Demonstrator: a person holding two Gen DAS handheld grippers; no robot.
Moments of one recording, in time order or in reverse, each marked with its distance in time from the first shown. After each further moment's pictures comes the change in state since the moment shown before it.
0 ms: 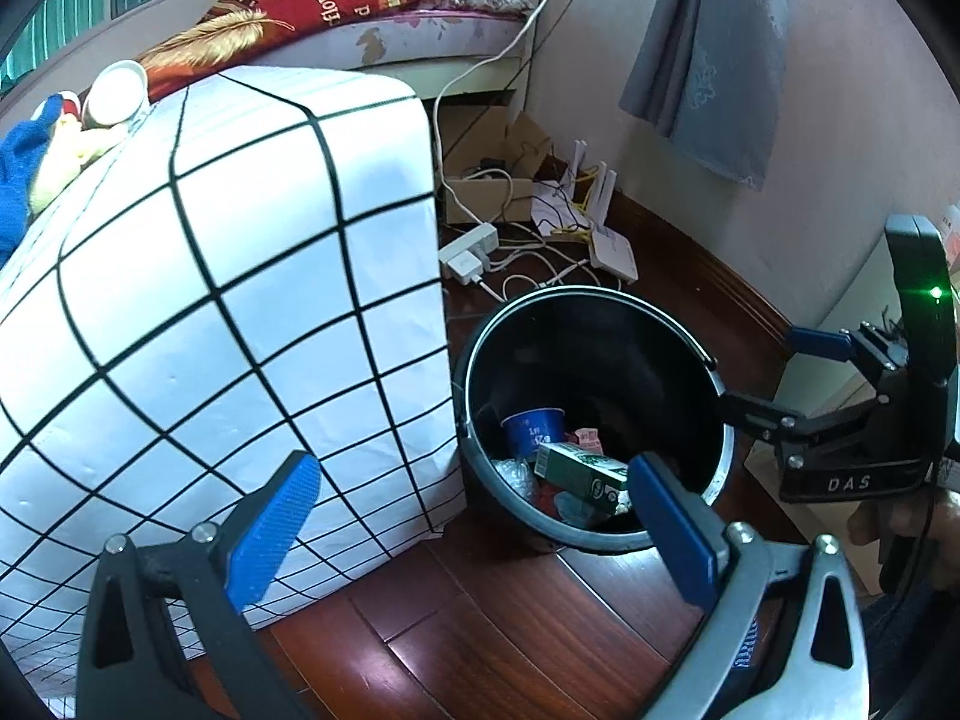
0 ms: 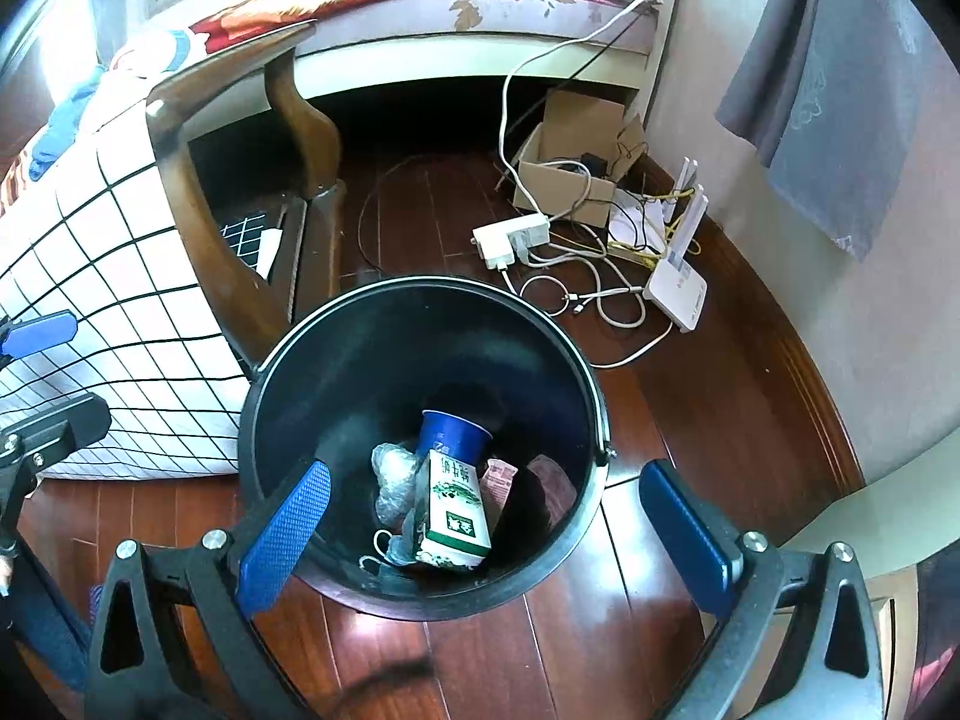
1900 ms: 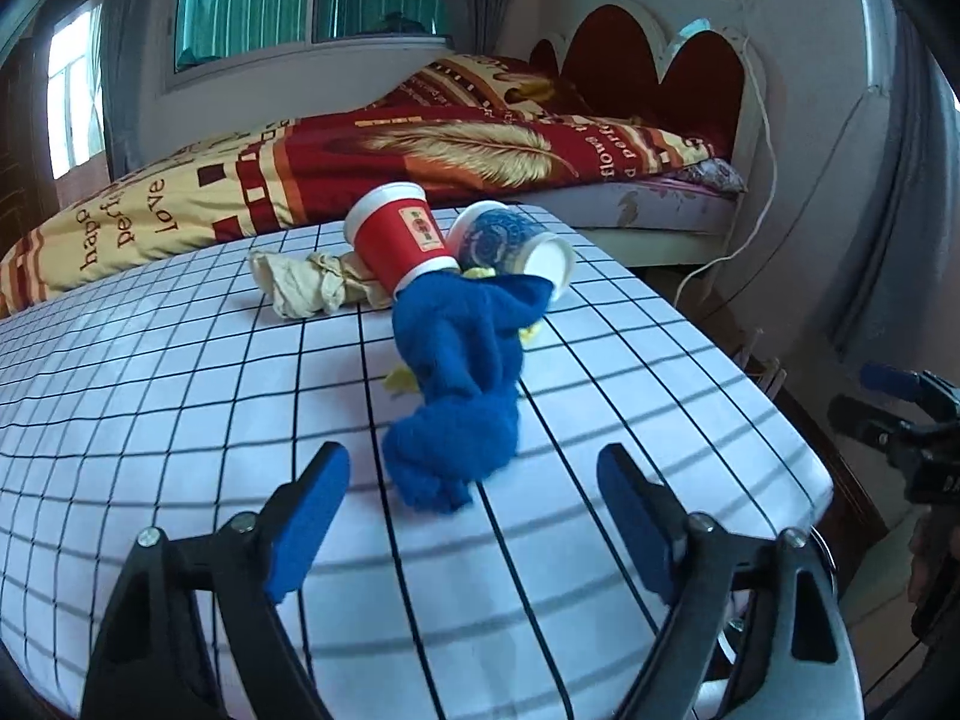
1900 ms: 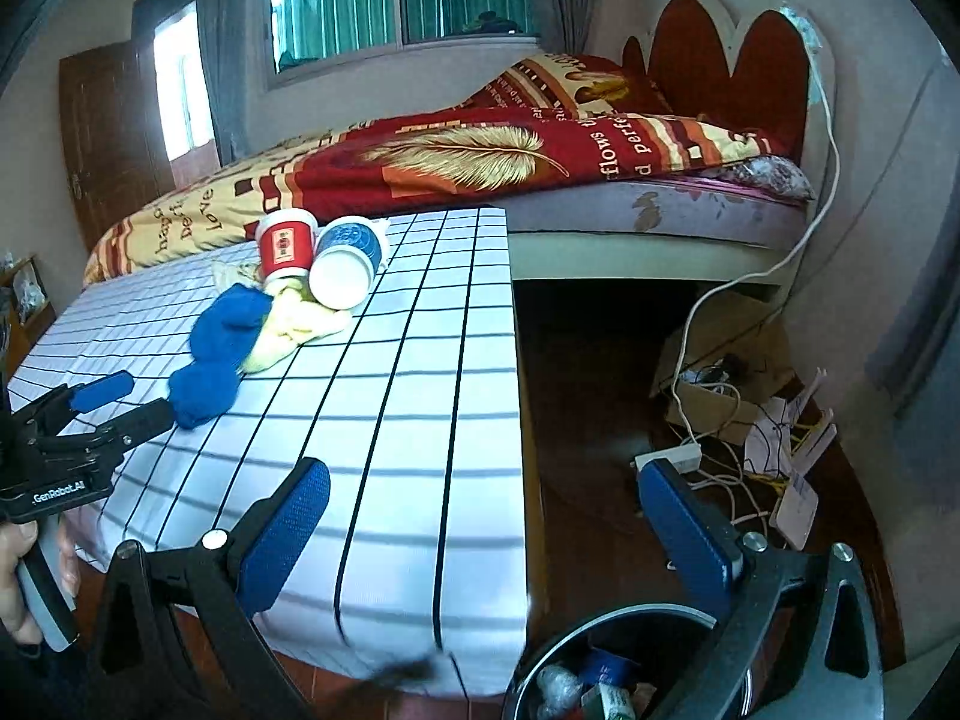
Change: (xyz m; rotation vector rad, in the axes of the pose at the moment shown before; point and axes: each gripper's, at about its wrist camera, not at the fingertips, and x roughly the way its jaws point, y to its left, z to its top) left arm -0.078 0.224 0.073 -0.264 -0.251 0.256; right arm -0.054 0.165 0.207 -0.125 -0.278 0.216
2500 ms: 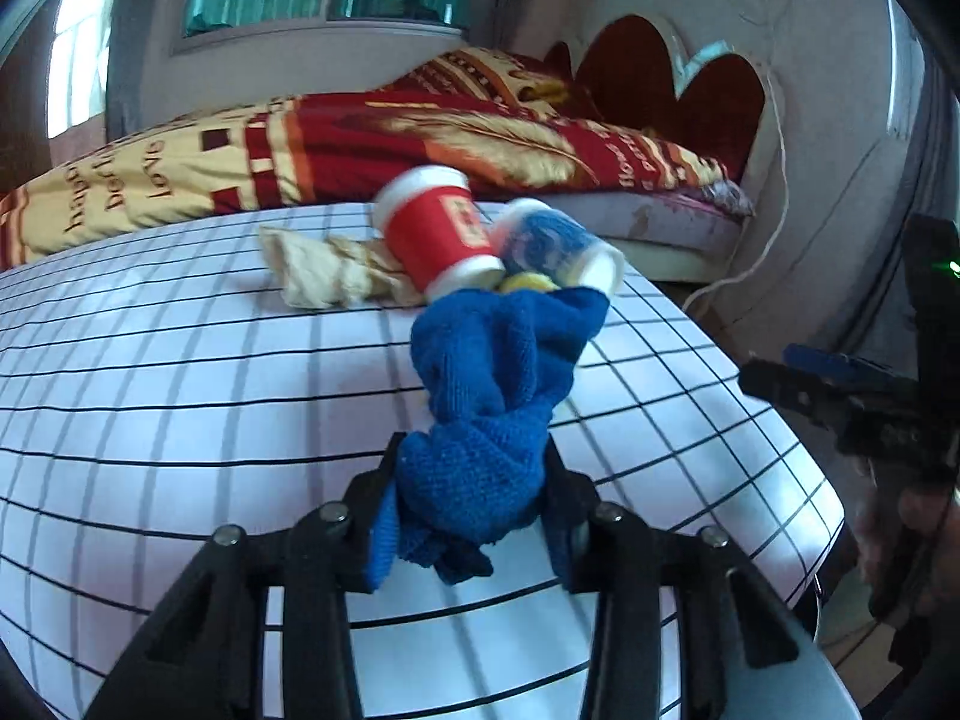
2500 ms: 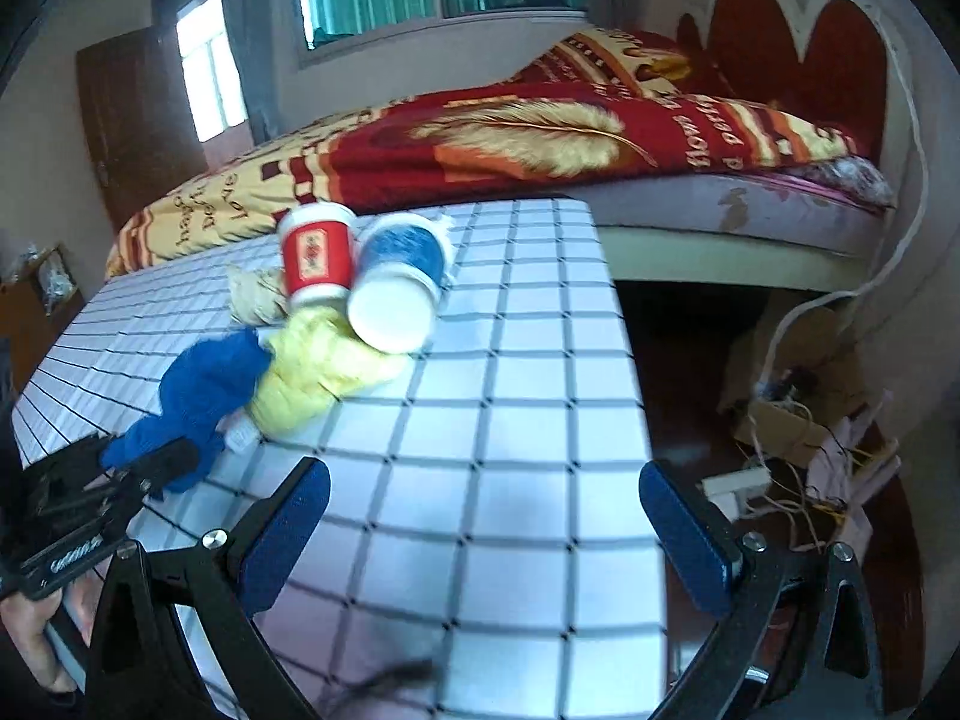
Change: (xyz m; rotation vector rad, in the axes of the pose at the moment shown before) left arm 0.006 0.044 0.001 -0.083 0.004 -0.056; right arm 0.075 0.044 0.050 -0.023 0.048 0.135
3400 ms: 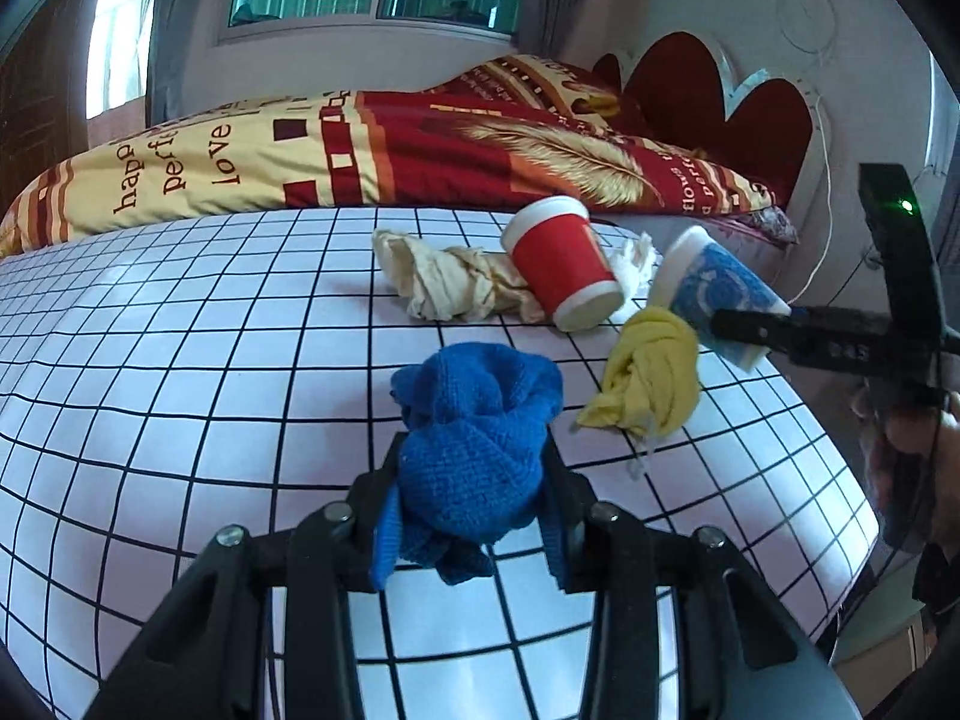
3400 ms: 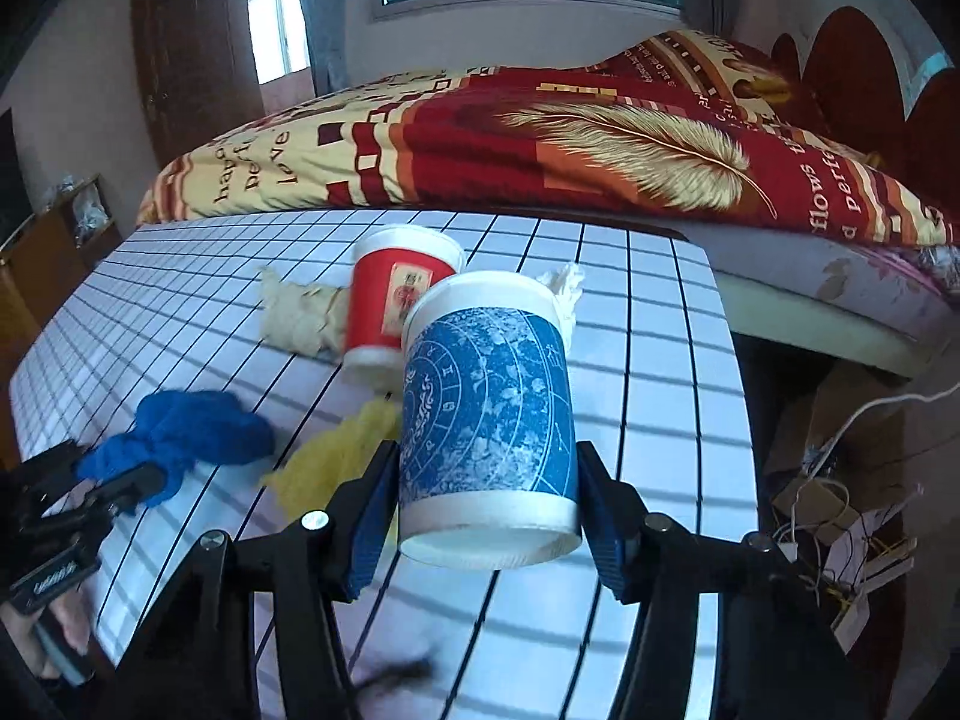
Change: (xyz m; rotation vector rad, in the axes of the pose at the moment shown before) left arm 0.000 0.052 0.010 -0.046 -0.006 0.061; right arm 0.055 0.049 0.059 -0.153 0.088 0.081
